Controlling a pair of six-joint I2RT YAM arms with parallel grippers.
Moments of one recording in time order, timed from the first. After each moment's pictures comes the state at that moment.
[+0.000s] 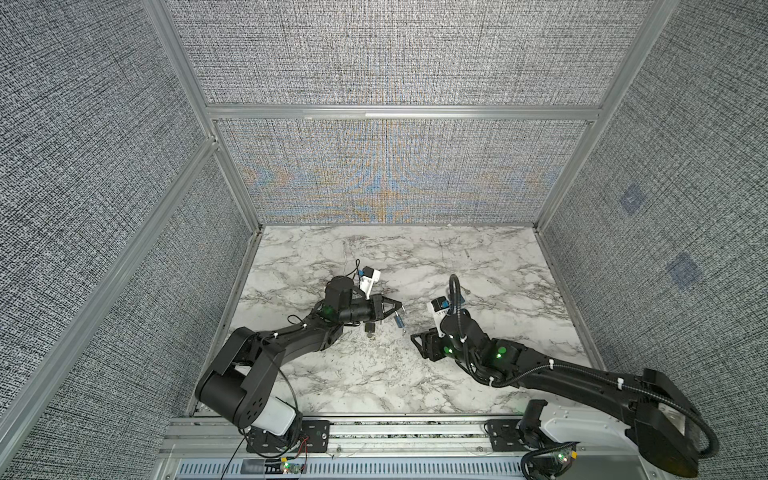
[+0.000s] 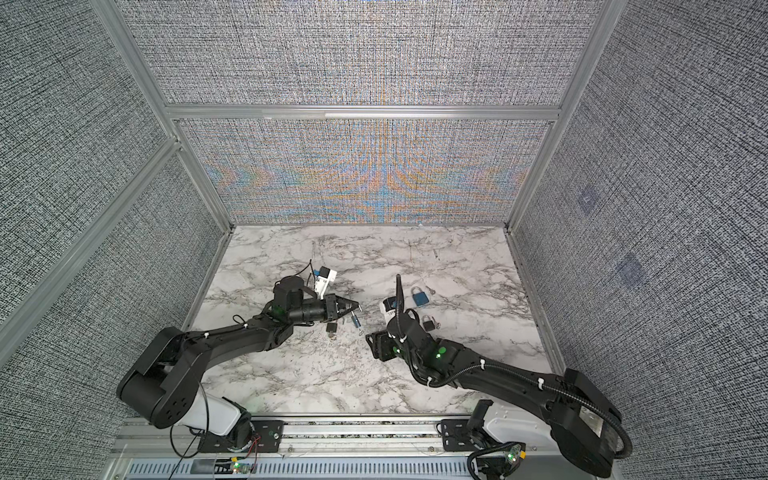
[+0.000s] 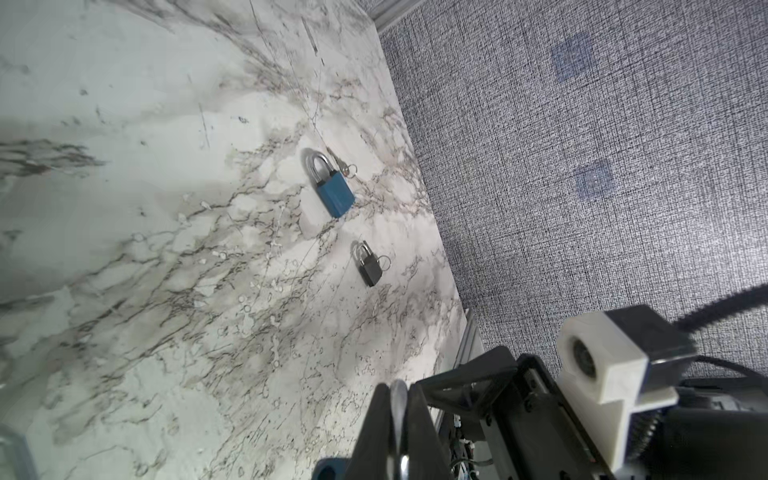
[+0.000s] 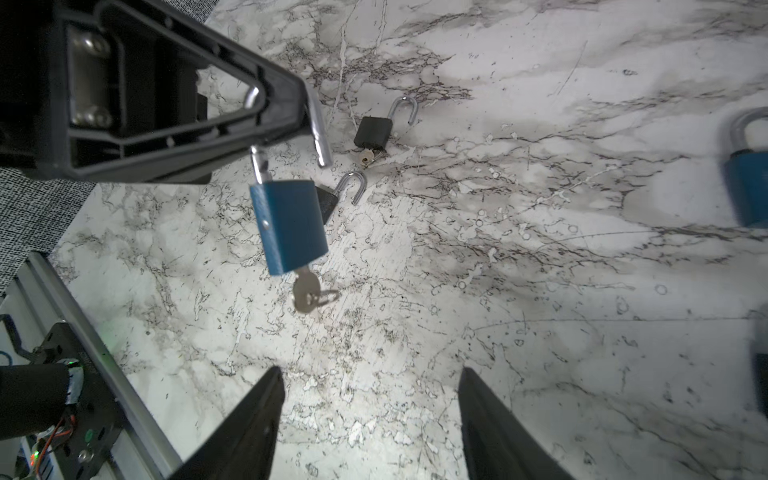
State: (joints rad) left arm -0.53 1.49 0.63 0.47 0.73 -0.84; right arm 0.94 1.13 0.56 -0.06 0.13 0.55
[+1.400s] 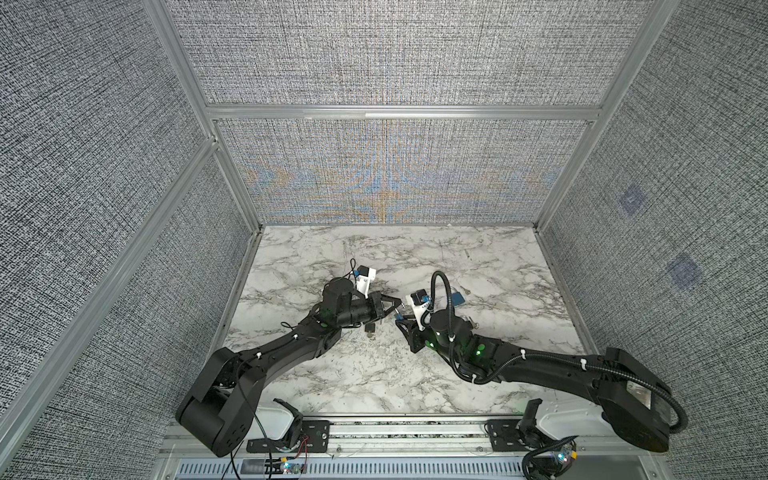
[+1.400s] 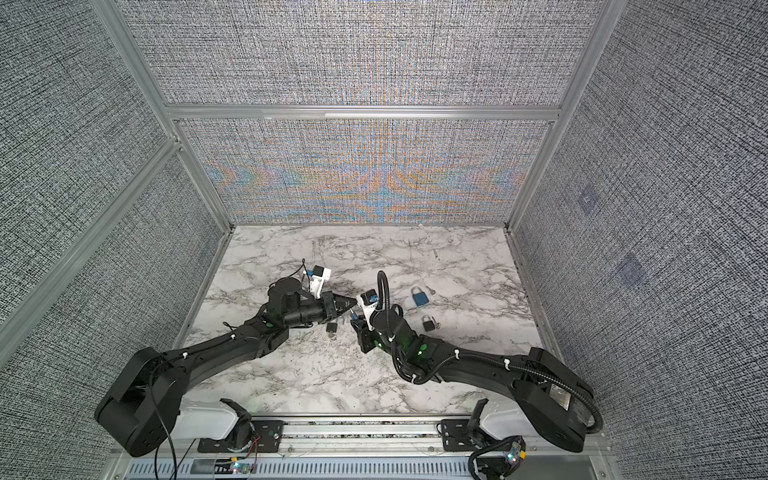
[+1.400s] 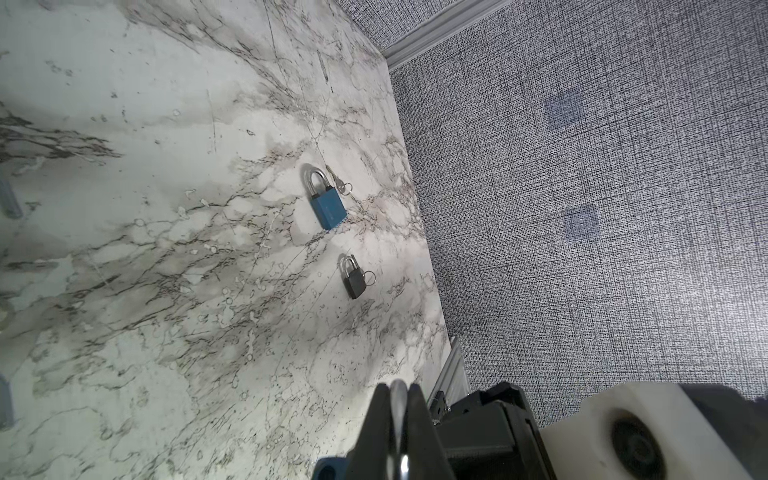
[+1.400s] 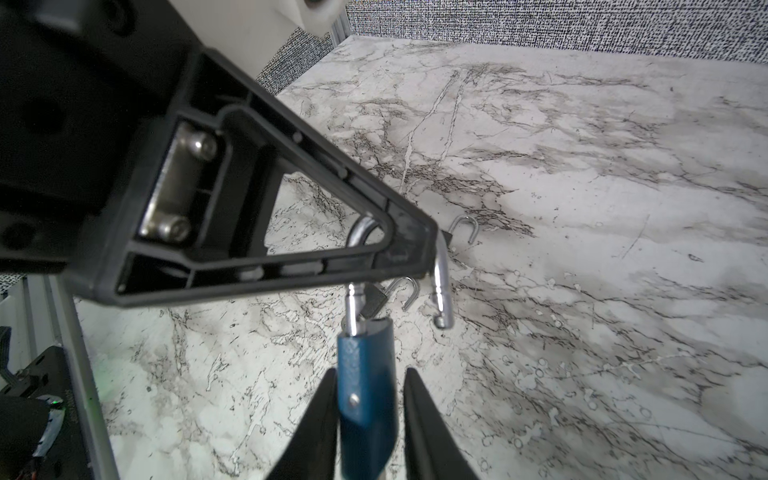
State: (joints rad) left arm -0.58 1.36 0.63 0.40 0.61 -0.97; right arm 0.99 1.34 0.65 0.26 0.16 0.36
